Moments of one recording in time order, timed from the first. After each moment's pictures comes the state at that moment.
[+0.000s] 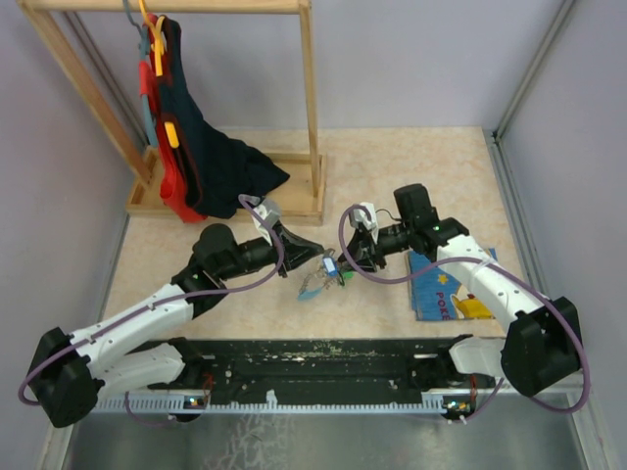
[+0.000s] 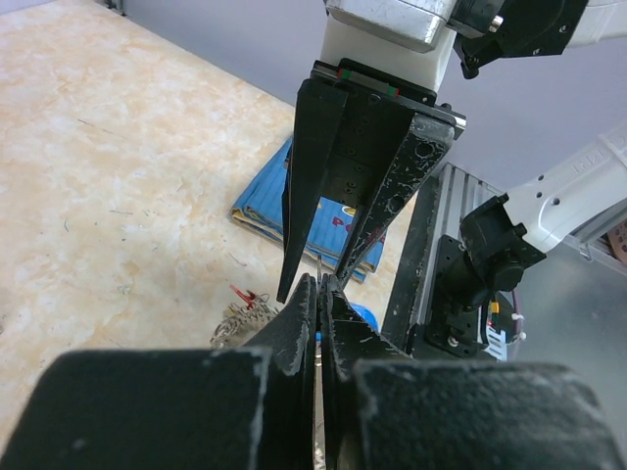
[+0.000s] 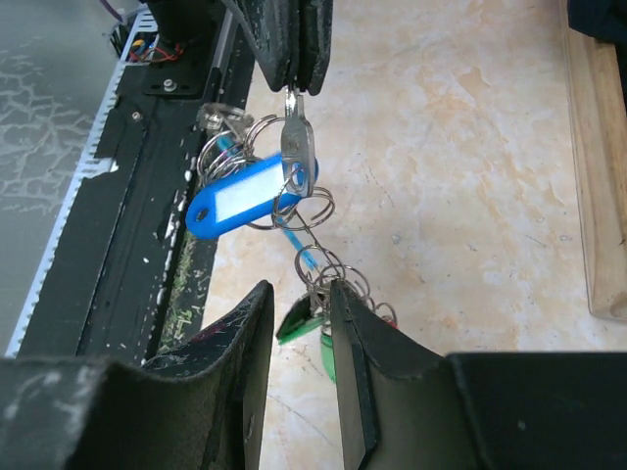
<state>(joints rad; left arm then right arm) -0.78 1.02 0.62 0.45 0.44 -0.35 0.43 1.24 0.91 -0.48 -1.13 -0.71</state>
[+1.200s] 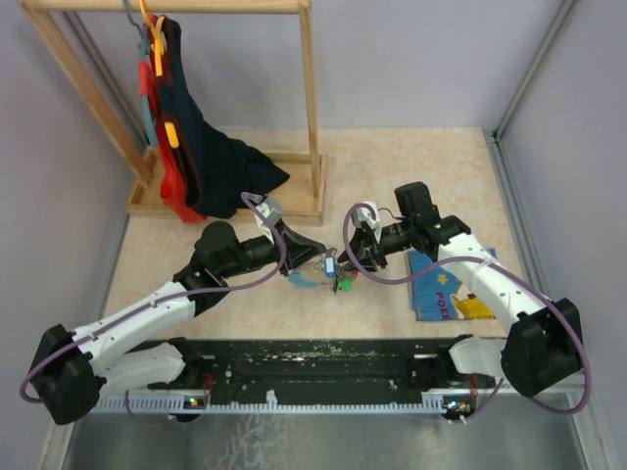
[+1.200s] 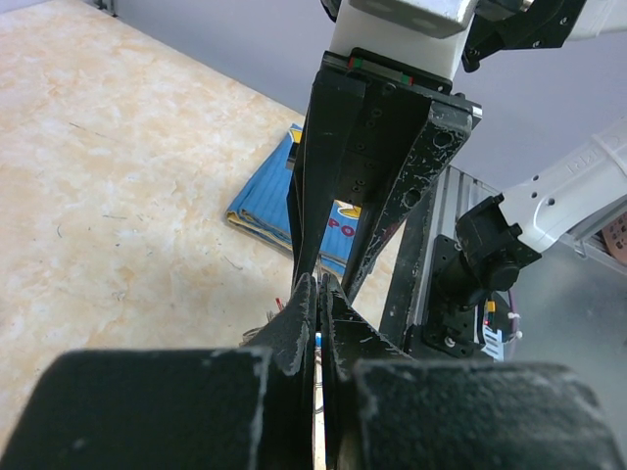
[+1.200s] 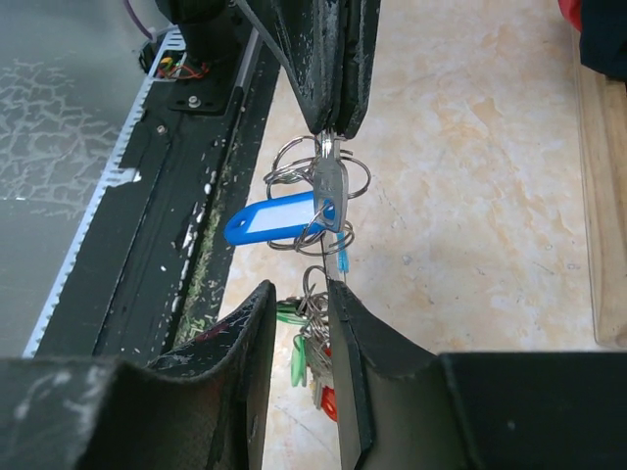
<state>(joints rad) -0.78 1.04 0.64 0.45 0.45 -0.35 0.43 1.24 0.93 -0.52 -1.20 -0.74</state>
